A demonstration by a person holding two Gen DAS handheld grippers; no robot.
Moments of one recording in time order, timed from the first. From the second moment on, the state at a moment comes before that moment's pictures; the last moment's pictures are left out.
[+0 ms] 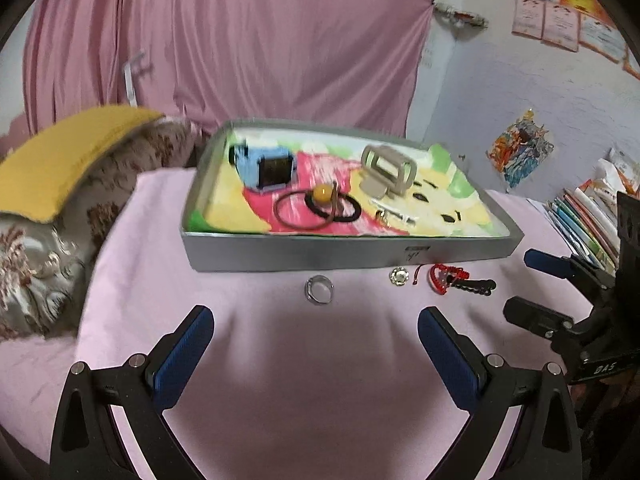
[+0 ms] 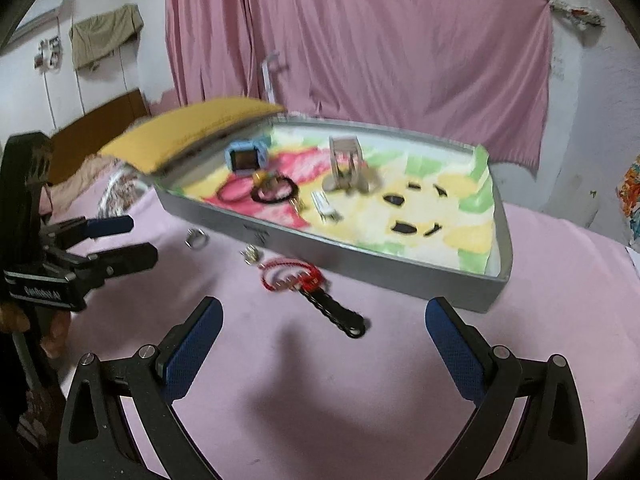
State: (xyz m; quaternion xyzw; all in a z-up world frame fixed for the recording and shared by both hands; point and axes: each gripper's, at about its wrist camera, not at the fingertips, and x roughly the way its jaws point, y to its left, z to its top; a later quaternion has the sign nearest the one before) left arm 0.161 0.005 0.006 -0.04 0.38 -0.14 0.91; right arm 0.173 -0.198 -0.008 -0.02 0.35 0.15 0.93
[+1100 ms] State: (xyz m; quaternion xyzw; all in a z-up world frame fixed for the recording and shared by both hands) left arm 0.198 -0.025 -0.007 0.03 0.42 -0.13 0.90; right arm 0.195 -0.181 -0.027 -0.06 0.41 0.17 0.89
